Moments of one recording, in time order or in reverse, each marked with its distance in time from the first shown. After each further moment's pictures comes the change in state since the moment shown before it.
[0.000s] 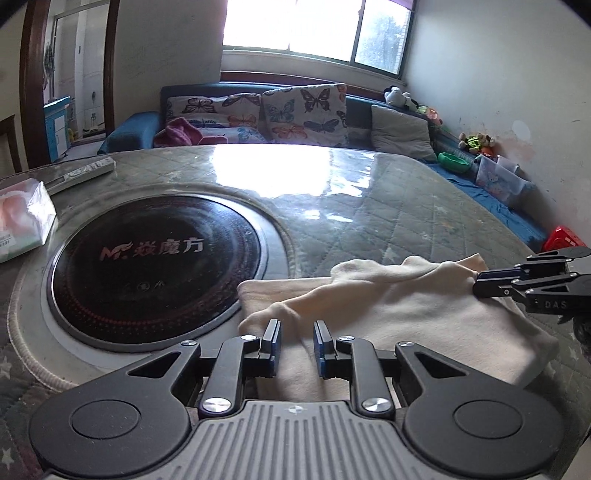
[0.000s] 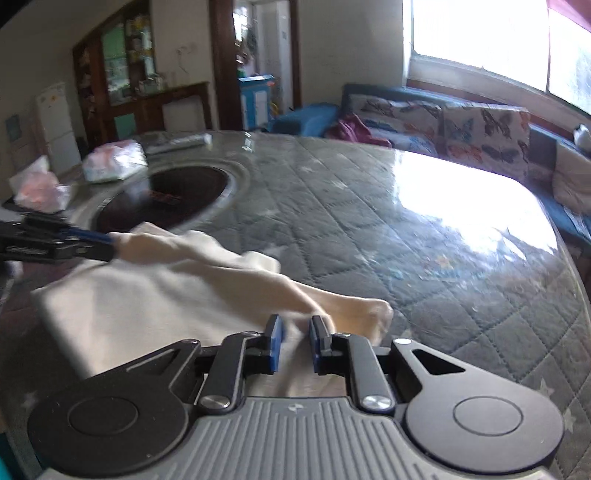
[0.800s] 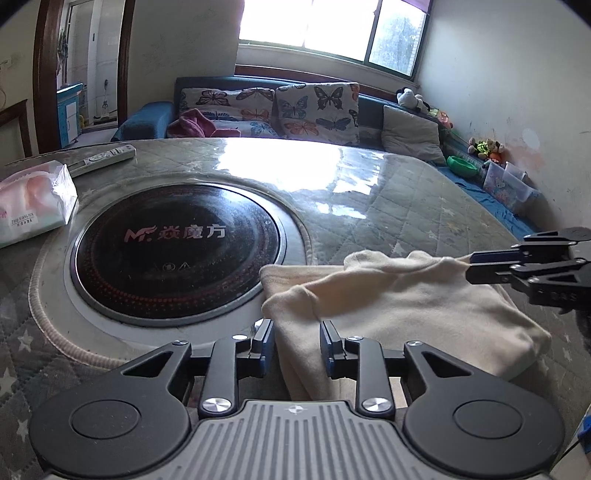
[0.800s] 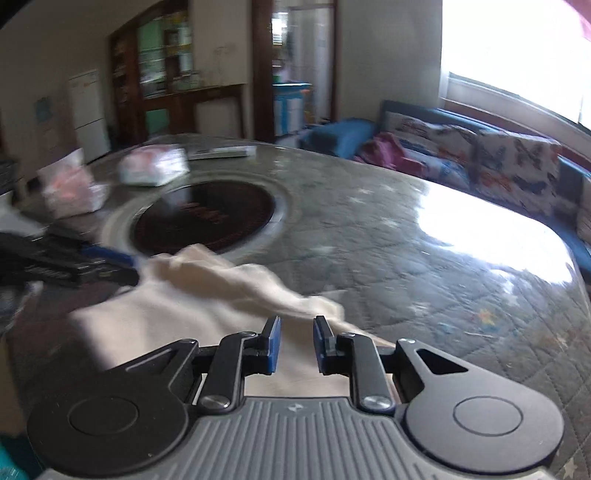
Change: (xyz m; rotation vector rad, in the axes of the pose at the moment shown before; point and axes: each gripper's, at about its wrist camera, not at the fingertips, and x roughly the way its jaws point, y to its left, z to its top) left arm -0.020 0.007 -0.009 -0.030 0.027 0.022; right arm -0.006 0.045 0.027 -0.133 -0.016 0.074
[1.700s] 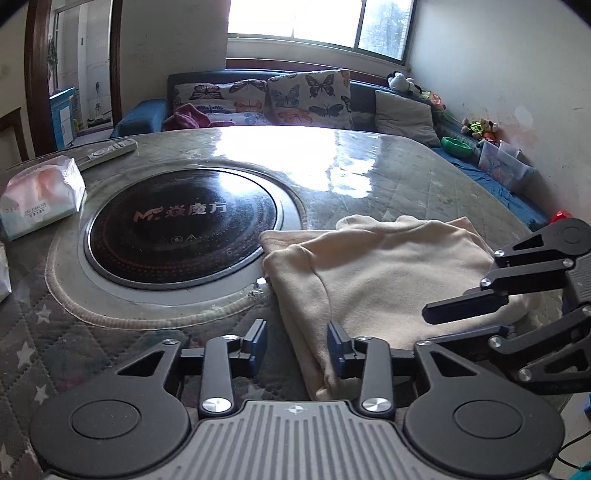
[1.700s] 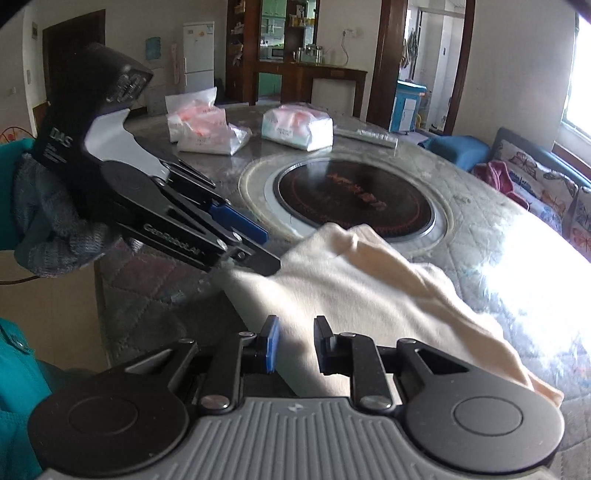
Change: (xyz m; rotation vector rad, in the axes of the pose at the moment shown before) left arm -0.022 -0.004 -0.018 0.024 0.027 0.004; right arm 0.007 0.105 -0.008 -0.278 0.050 0.235
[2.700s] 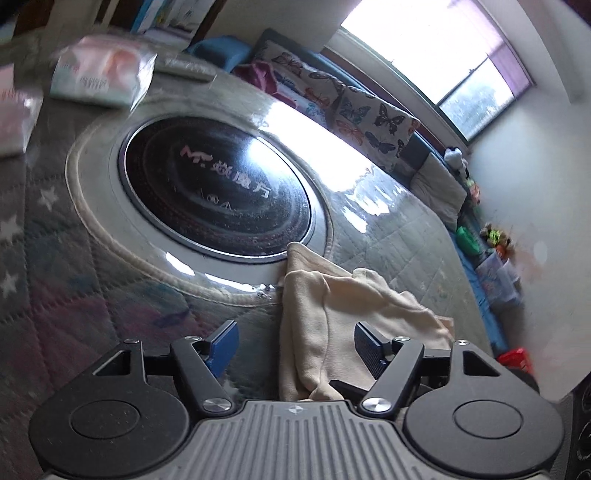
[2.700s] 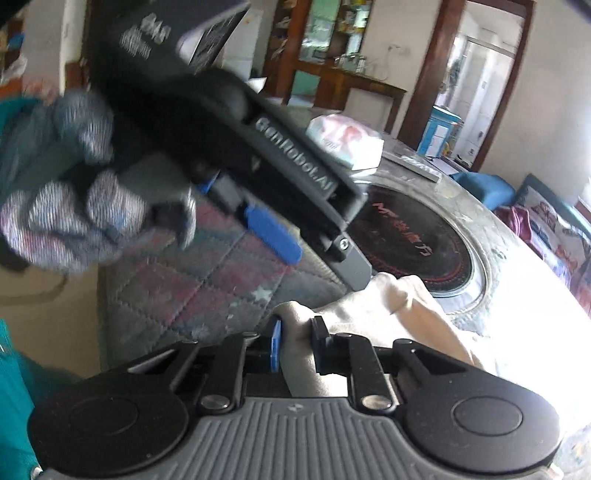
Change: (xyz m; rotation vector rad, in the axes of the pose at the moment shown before) left arm -0.002 0.047 0.006 -0.592 0.023 -0.133; right arm 0.038 0.040 0.030 -0.158 -0.009 0.006
